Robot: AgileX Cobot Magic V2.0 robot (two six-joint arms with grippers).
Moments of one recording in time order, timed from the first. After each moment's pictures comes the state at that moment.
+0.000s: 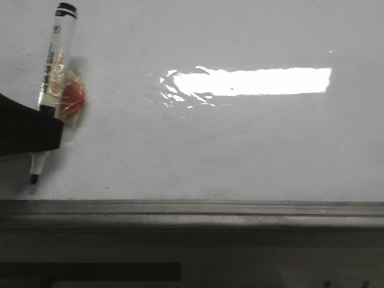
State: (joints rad) left arm -0.83 0.96 -0.32 -0.45 -0.14 0.23; right arm 0.15 0.27 -0.27 0.27 0.49 -0.12
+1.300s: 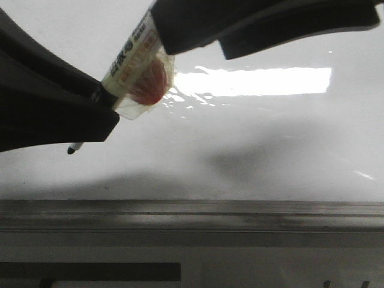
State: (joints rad) left arm -0.97 0.95 -0.43 0.23 -0.02 0.23; right arm 0.91 1.01 -0.72 0.47 0.28 -0.38
